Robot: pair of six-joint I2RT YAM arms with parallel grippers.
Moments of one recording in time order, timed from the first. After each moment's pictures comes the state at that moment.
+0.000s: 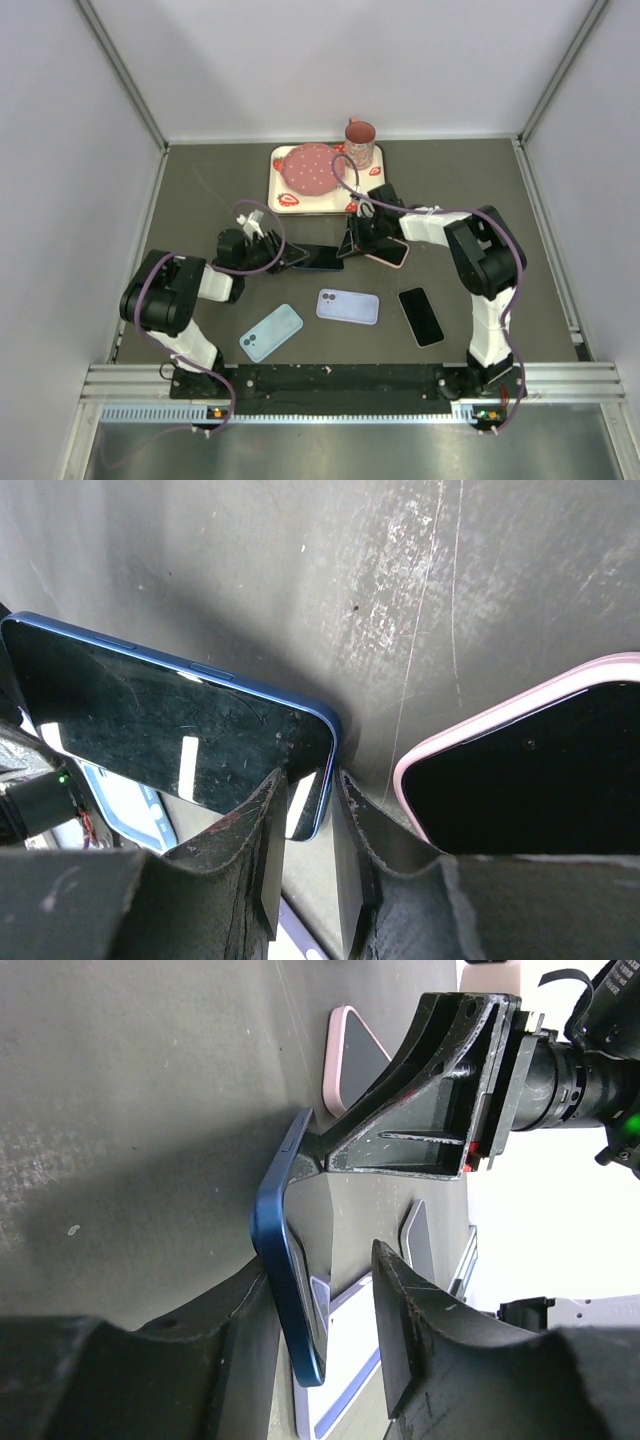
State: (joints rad) left arm -0.22 1.66 0.41 0.90 0.69 -0.94; right arm 0.51 2.00 1.20 -0.14 -0.57 0.47
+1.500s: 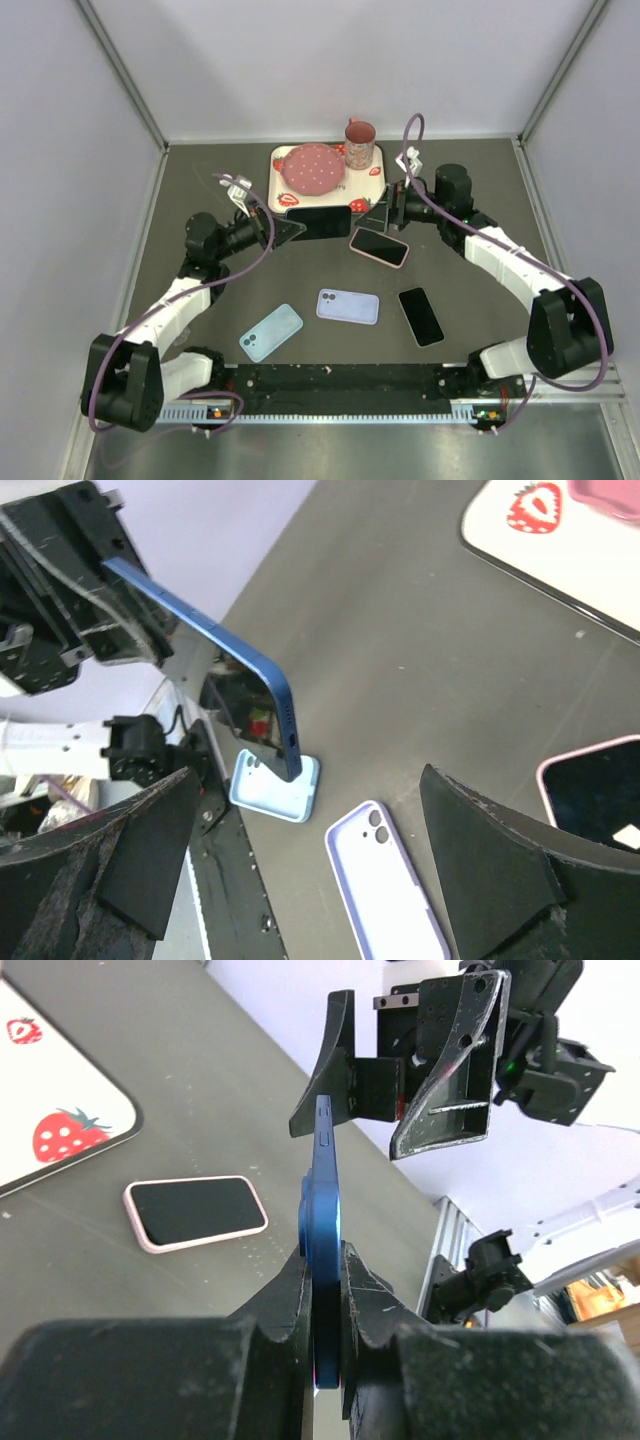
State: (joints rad) left arm -0.23 1.12 0.56 0.65 0.83 -0.72; right arm 0.35 1.41 0.96 0.09 -0.82 0.48
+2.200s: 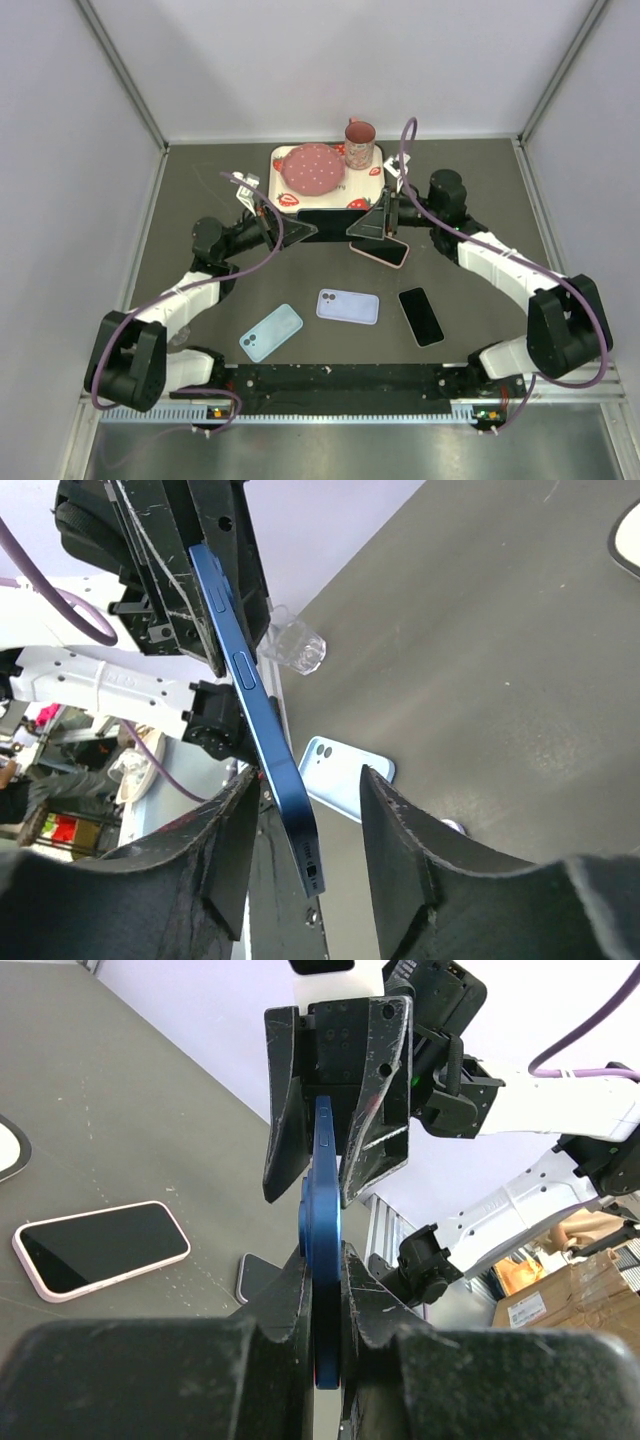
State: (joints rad) left arm -0.30 1.23 0.55 1.00 0.91 -0.94; right arm 0.42 1.39 0.89 0.36 -0.99 0.62
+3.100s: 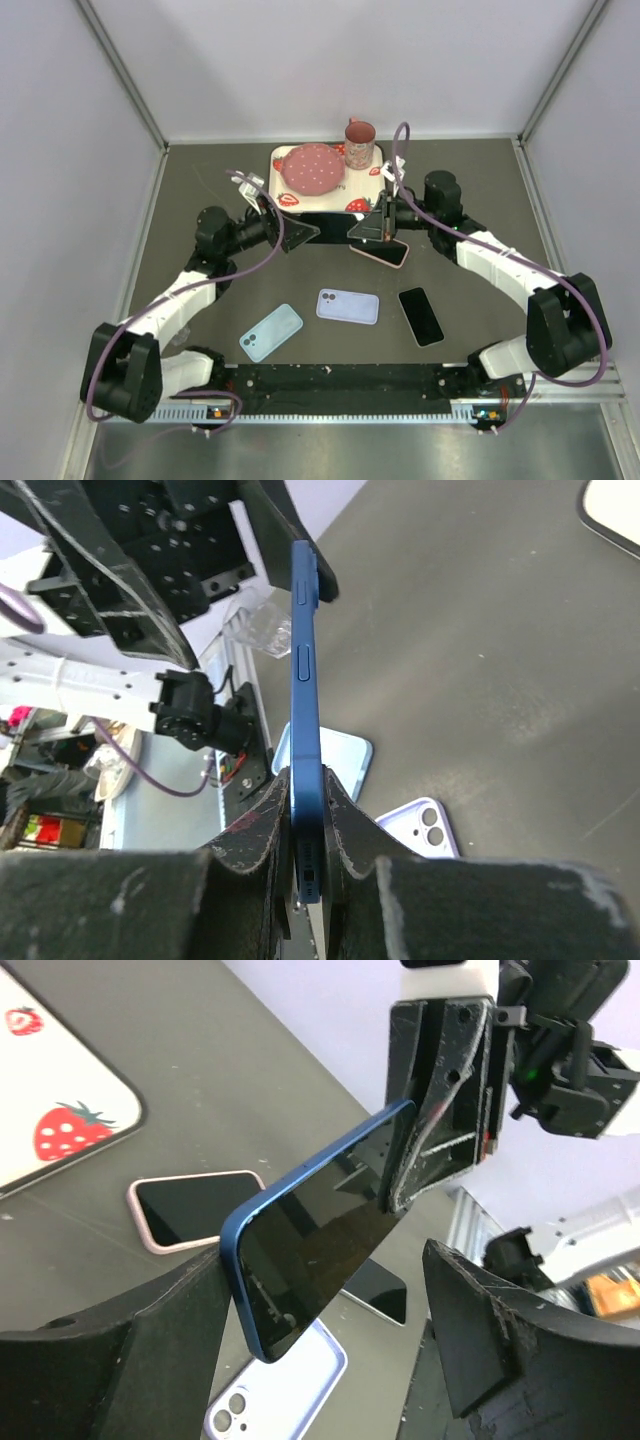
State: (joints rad) left arm -0.30 1.19 0.59 0.68 0.81 -0.70; right arm 0.43 1.40 0.90 0.26 -0.96 0.55
